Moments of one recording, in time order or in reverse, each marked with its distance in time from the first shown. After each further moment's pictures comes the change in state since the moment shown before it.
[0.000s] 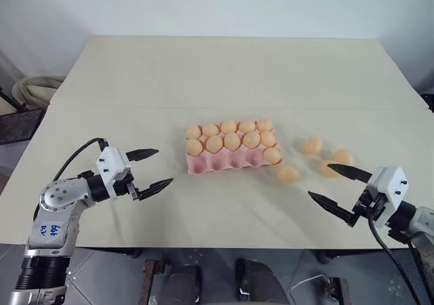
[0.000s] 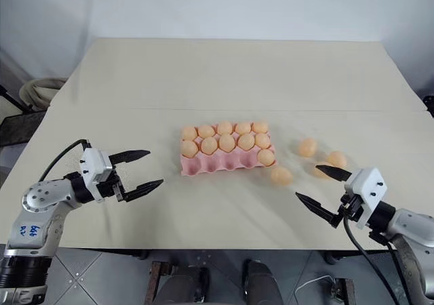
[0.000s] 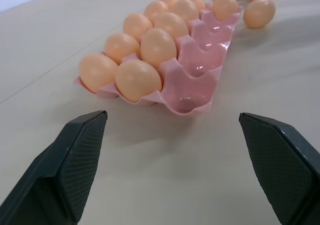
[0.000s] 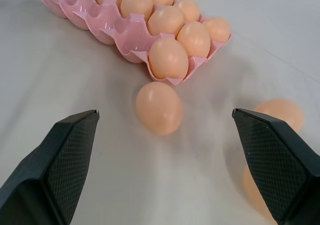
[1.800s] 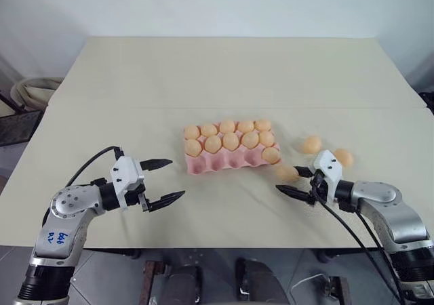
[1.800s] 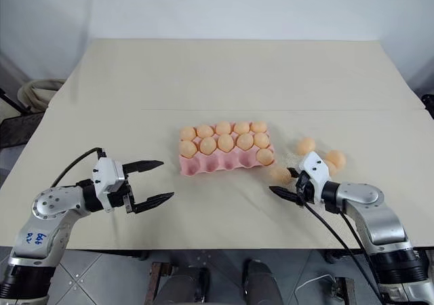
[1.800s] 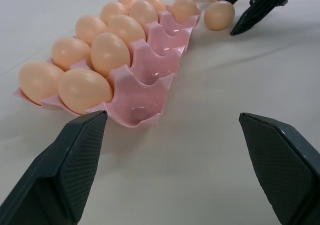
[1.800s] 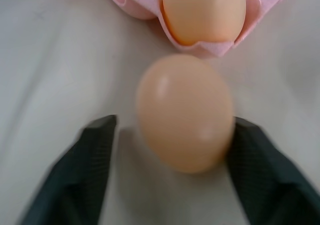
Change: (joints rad) left arm 0.073 -0.003 -0.054 -0.147 -0.001 0.067 0.019; right arm -0.418 0.014 0.368 0.277 -0.136 0.242 -0.007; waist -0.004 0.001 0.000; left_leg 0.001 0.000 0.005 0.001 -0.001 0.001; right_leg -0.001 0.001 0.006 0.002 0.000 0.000
